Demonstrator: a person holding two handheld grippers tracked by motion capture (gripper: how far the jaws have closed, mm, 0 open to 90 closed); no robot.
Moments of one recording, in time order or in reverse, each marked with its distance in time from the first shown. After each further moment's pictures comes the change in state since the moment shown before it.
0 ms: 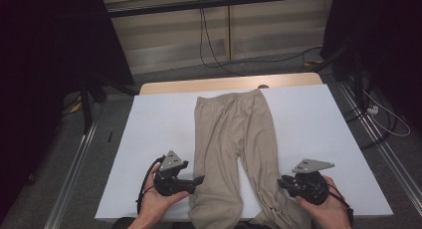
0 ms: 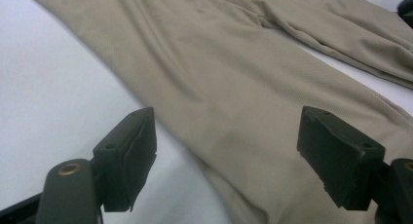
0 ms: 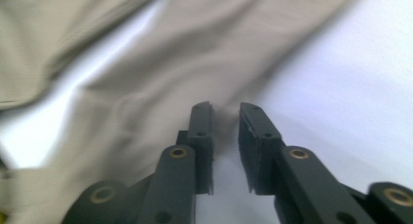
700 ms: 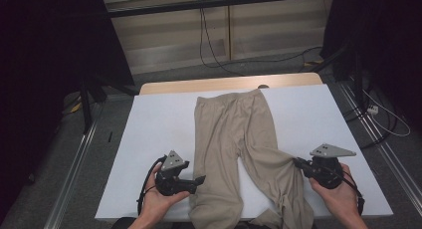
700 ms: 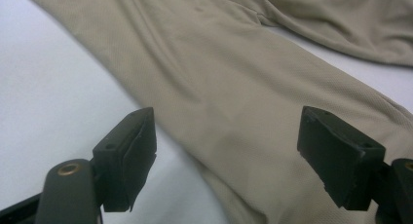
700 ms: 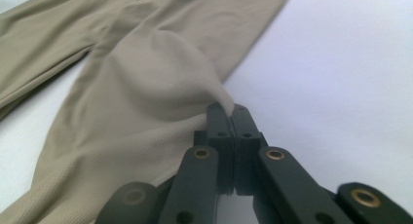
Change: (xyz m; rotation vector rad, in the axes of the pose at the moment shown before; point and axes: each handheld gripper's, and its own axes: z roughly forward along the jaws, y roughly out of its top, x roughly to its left) left arm -0.001 0.001 0.002 0.005 0.002 0.003; right arm -0.043 0.013 -0.015 -0.140 -0.144 0.065
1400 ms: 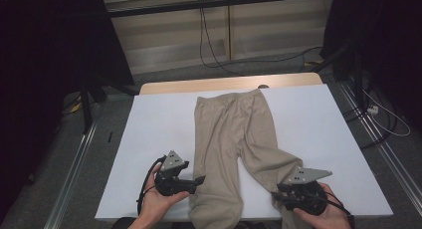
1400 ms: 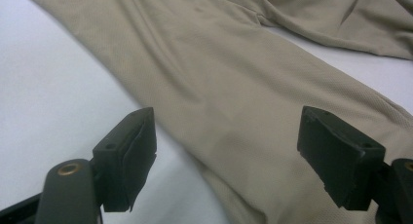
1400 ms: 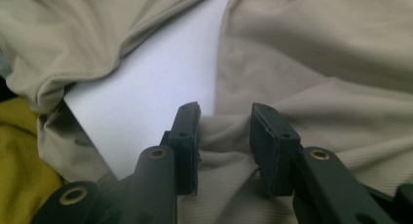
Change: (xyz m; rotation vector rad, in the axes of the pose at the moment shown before) left arm 0.000 0.000 -0.001 -0.002 0.000 0.003; right arm 0.065 -0.023 -0.005 0.148 0.269 -0.148
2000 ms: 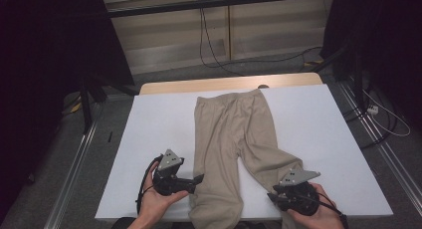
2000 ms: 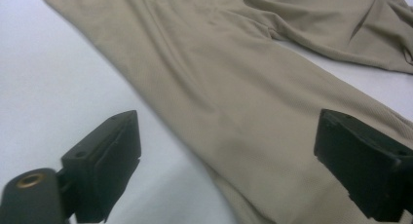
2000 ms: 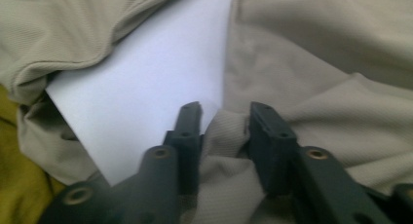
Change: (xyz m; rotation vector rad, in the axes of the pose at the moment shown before) left arm 0.002 0.001 -0.003 -0.045 0.032 -0.024; right arm 0.008 0.002 0.013 0.047 -0.044 -0.031
